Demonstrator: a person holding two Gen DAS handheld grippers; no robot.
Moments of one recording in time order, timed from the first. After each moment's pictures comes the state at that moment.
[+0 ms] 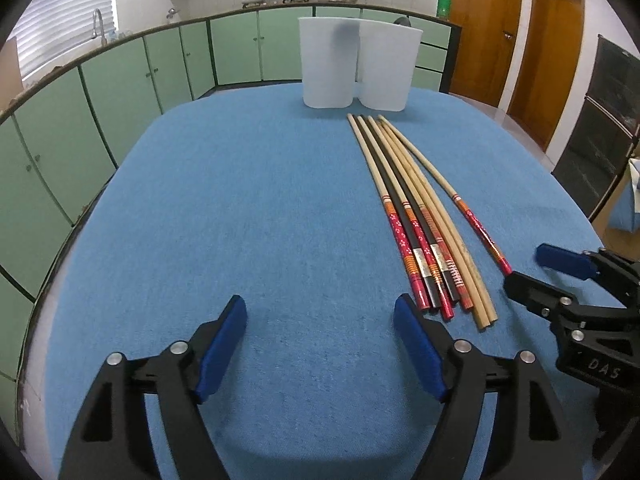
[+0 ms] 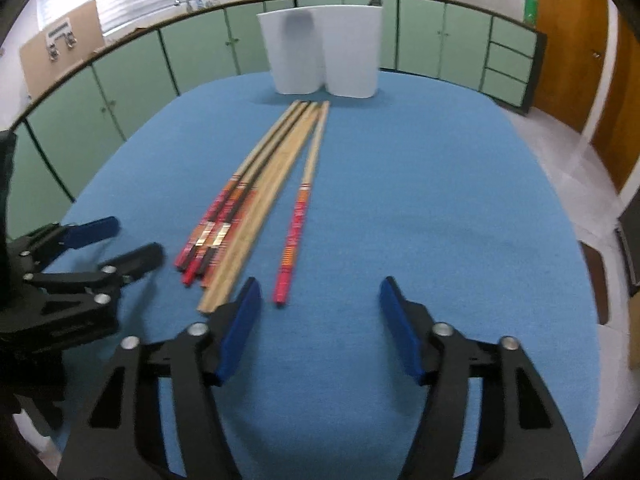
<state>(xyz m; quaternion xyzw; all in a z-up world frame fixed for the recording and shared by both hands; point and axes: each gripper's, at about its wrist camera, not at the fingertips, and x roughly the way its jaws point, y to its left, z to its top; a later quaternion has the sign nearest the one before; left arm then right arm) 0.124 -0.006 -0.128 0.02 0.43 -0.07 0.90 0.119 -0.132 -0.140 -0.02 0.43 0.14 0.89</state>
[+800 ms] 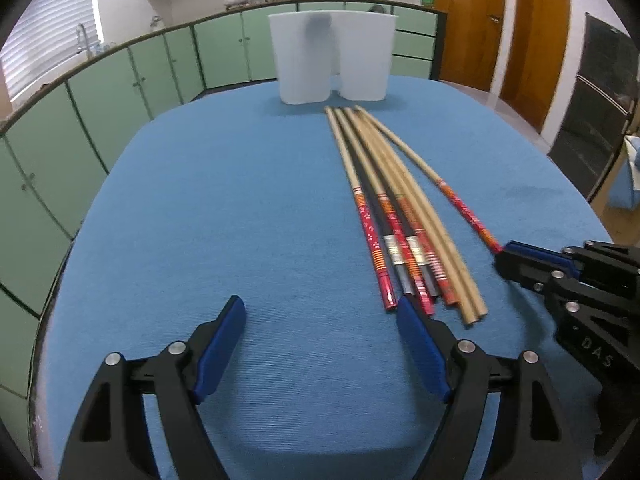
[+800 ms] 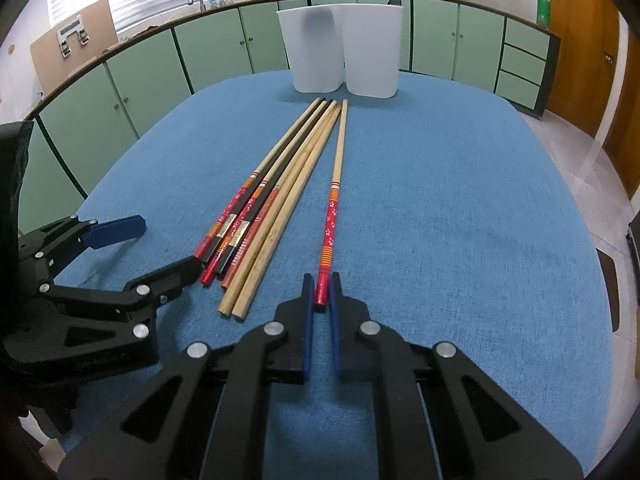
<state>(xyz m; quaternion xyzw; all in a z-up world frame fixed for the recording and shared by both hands) 0.126 -0.020 -0.132 0.05 0.44 -0.07 0.90 0.117 -0.129 -0.140 -0.02 0.43 0.15 0.89</state>
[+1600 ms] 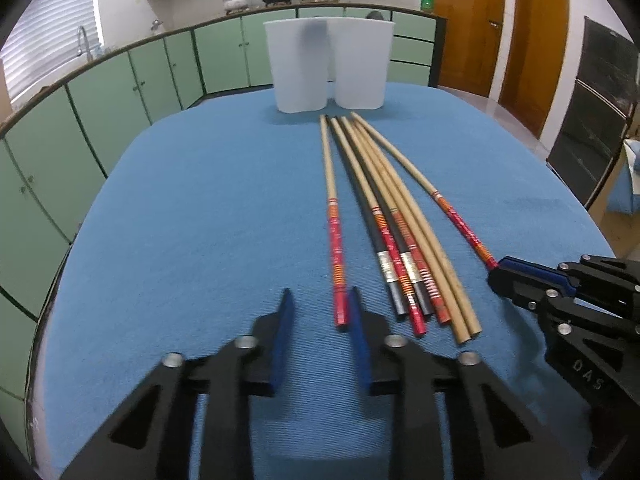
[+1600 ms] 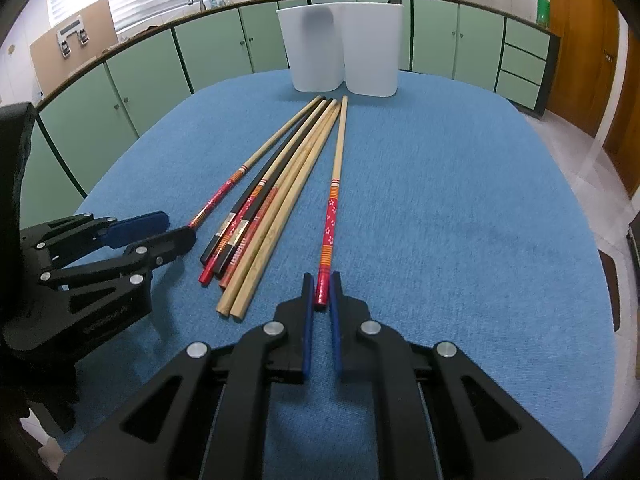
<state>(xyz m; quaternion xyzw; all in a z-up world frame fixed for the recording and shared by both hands) 0.128 -0.028 -0.130 0.05 0.42 -0.09 0.90 0.117 -0.130 -0.142 -0.02 0.43 0.15 0.89</state>
